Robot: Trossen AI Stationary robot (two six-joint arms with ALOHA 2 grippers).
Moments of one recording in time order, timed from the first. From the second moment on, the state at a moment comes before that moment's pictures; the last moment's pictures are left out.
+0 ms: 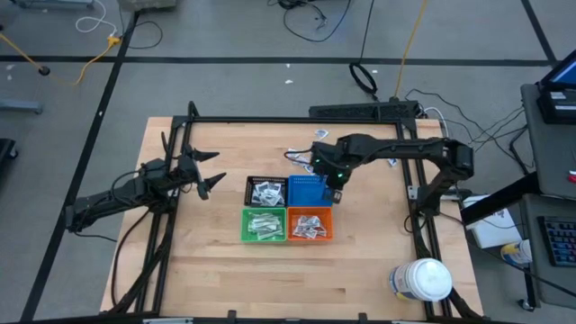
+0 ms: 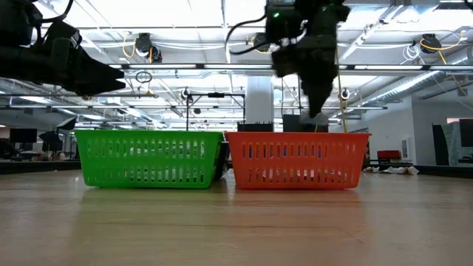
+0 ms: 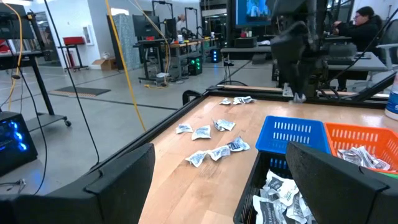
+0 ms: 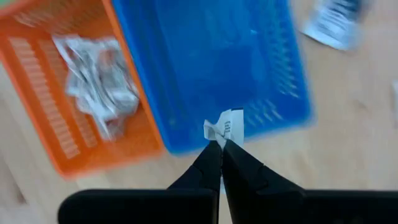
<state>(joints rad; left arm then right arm) 0.33 0.03 0.04 -0.03 -0.05 0.05 -0.20 1.67 1.34 -1.07 -0.15 0.15</state>
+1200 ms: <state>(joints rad) 0.33 0.02 0.04 -0.03 -0.05 0.05 -0.18 1.98 1.62 -1.09 -0.15 0.05</state>
